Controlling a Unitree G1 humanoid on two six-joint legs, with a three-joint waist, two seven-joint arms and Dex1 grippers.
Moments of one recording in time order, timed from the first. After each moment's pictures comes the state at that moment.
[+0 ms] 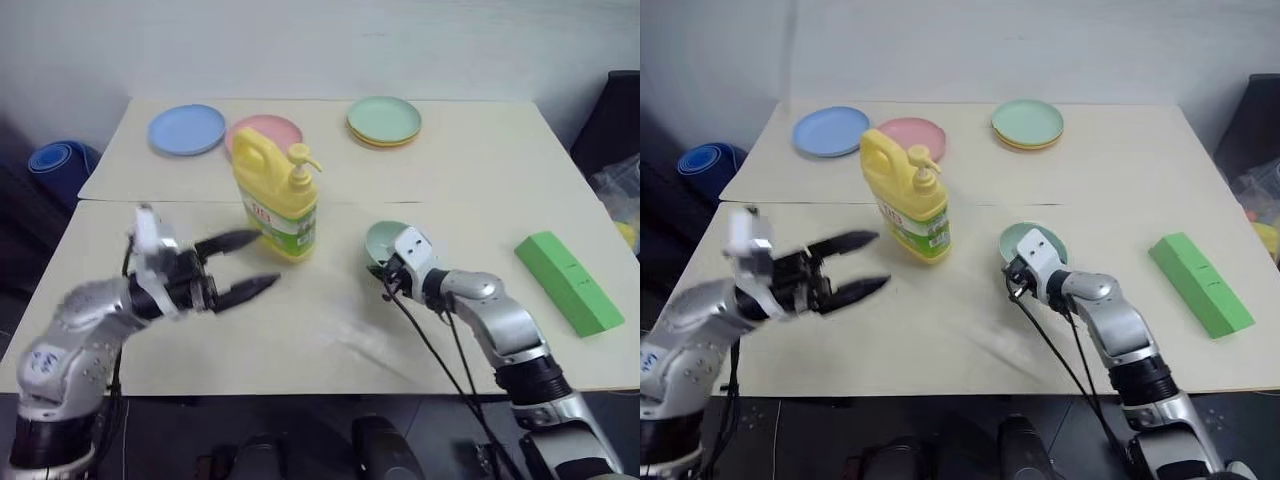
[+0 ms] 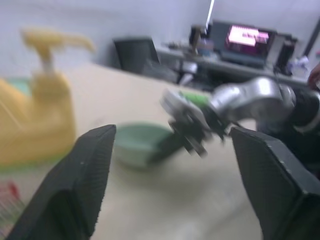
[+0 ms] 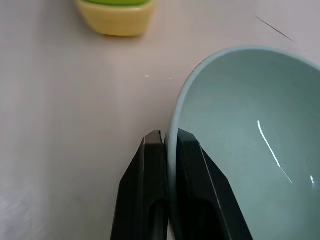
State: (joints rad) left arm -0.37 0.68 0.30 -0.36 -0.88 0.53 -0.79; right arm -0.52 -0.55 0.19 -0.10 0.19 0.62 0.75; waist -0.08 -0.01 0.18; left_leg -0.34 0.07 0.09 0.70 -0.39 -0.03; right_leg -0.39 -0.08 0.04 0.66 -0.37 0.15
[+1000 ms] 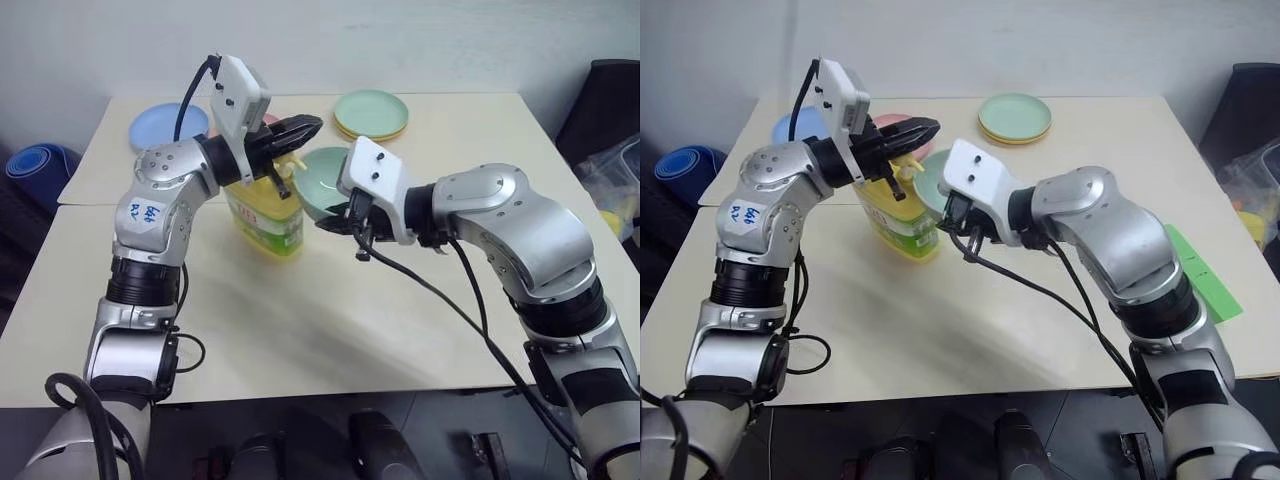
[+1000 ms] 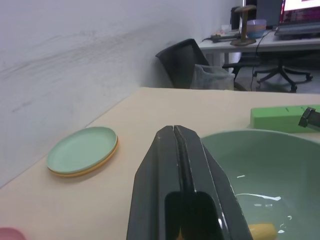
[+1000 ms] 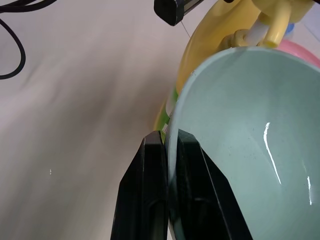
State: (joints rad) left arm -0.95 0.48 -0.03 0.13 -0.33 0.40 -0.71; right arm -1.01 -0.57 0.32 -0.36 0.32 1.05 0.87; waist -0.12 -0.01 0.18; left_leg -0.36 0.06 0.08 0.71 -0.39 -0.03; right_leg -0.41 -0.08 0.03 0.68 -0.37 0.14
